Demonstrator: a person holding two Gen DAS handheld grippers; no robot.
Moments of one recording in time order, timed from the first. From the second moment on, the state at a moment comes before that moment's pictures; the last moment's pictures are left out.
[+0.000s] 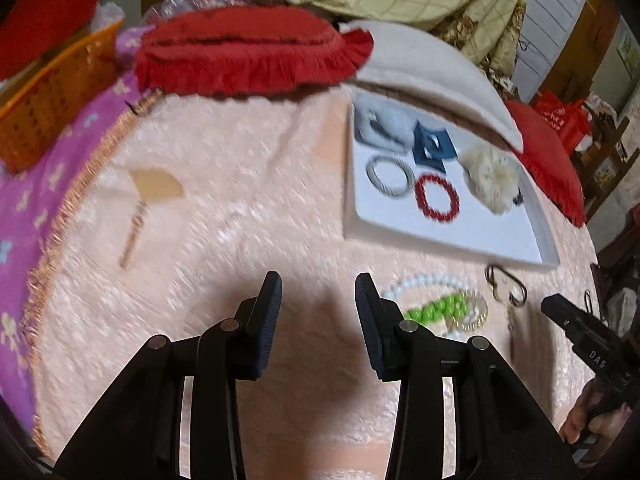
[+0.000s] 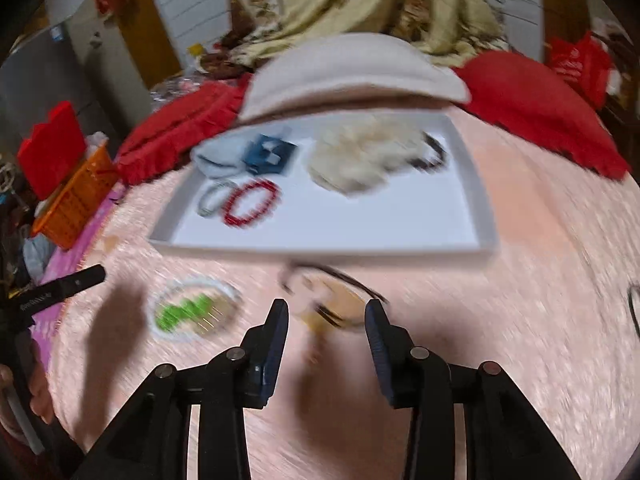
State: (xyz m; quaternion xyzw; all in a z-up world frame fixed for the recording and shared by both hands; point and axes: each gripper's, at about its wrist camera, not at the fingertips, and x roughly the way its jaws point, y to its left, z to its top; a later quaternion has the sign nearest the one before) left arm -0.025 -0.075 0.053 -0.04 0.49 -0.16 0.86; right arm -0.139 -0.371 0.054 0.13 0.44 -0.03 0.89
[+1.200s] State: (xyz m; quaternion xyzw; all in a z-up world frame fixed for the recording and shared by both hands) left arm -0.031 -0.116 0.012 0.03 0.51 -0.21 0.84; right arm -0.111 -0.328 0.027 0.20 0.46 0.09 0.86
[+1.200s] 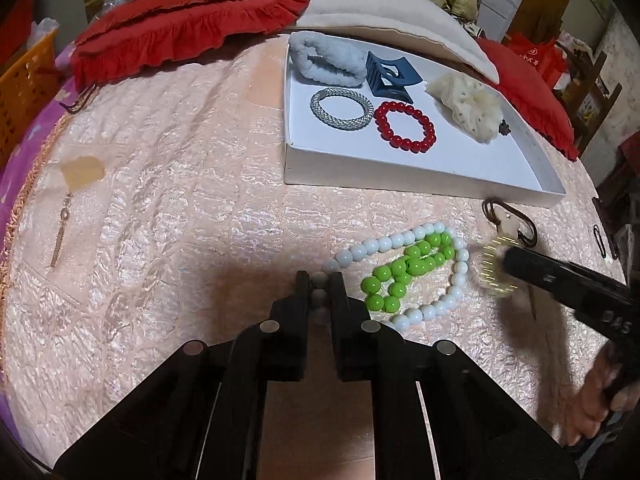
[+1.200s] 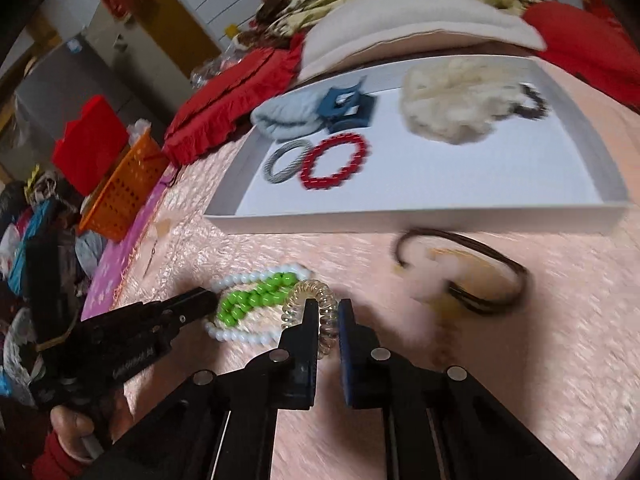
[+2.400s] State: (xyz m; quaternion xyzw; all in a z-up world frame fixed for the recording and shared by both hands) left arm -0.098 -0.136 0.165 0.03 0.40 -0.28 0.87; right arm -0.208 -0.372 0.062 0.22 0.42 0.06 0.88
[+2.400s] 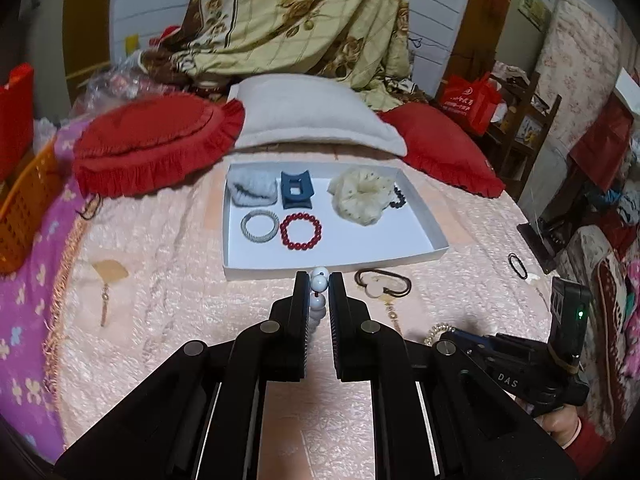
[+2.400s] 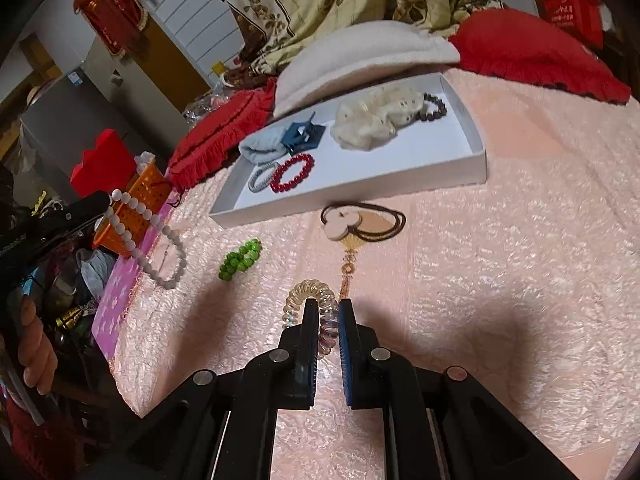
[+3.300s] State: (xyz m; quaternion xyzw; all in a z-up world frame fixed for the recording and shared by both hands) left arm 0.011 -0.202 0.147 0.05 0.44 -0.24 0.86; right arm -0.088 -0.378 0.074 0.26 0.42 0.06 0.87
